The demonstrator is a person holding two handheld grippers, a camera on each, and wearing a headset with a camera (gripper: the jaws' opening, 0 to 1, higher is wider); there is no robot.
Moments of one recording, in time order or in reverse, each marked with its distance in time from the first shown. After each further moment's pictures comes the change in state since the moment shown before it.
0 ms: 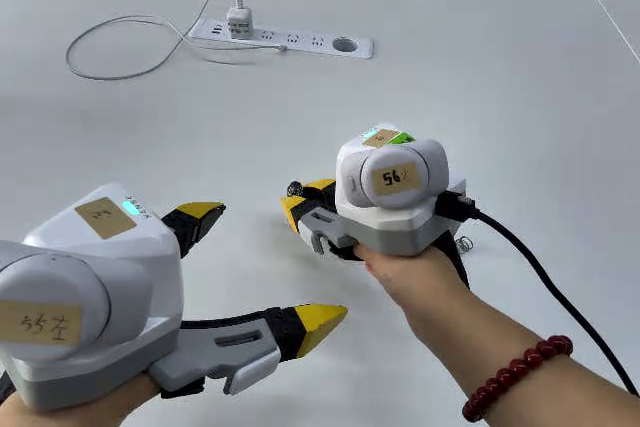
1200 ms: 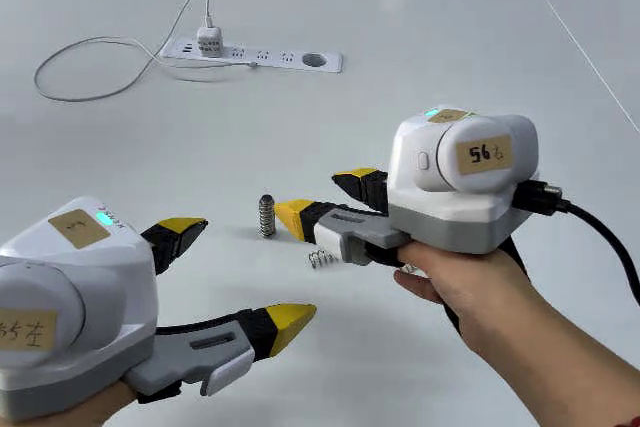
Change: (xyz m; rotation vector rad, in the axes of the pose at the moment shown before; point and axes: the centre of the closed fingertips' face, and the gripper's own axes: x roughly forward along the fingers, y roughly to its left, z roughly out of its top) left arm 0.004 -0.003 0.006 0.021 0.003 -0.009; right arm -0.079 -0.020 0.026 0.111 -0.063 -0.016
